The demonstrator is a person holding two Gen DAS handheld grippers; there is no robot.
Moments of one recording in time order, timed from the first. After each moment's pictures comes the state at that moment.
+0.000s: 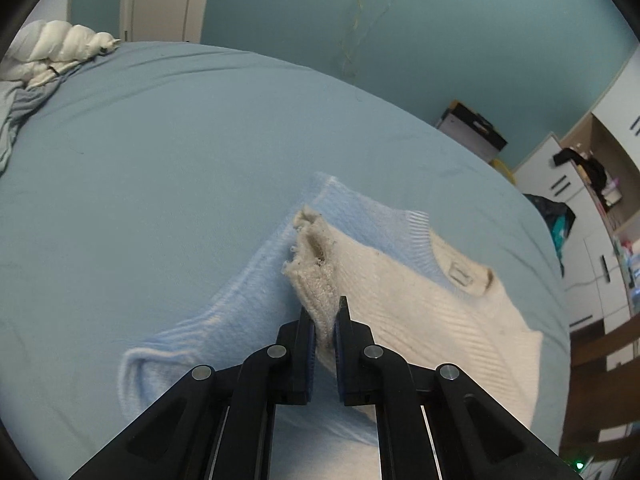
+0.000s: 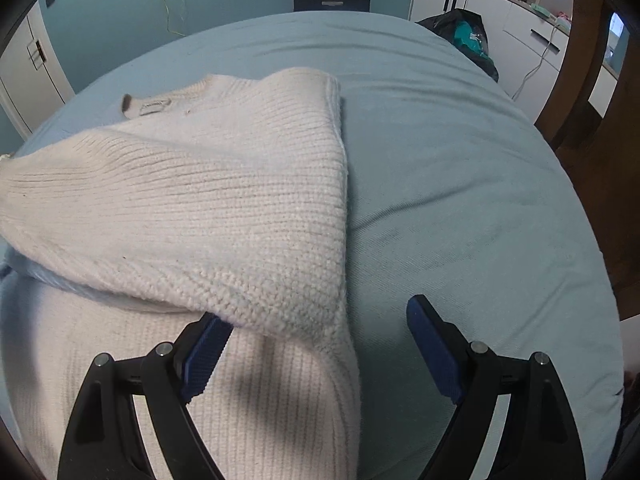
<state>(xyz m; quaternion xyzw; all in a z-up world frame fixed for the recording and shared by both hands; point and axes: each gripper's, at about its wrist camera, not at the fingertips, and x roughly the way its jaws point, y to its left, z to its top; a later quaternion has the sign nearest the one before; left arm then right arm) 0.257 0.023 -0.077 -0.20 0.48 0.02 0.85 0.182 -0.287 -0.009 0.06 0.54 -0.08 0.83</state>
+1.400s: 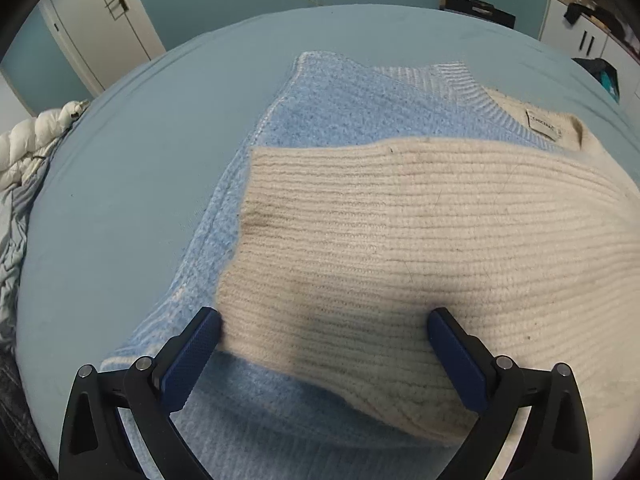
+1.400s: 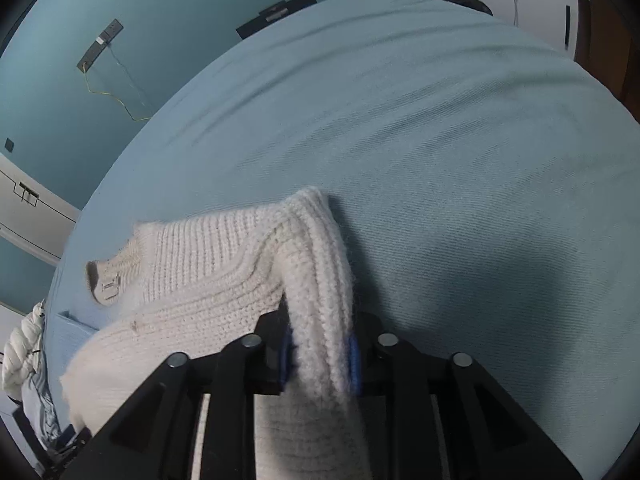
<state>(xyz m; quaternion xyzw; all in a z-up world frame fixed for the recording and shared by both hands) 0.277 -0.055 -0.195 0.03 0.56 0.05 0.83 0.299 -0.343 -0.072 0.27 0.52 -0.07 0.81</state>
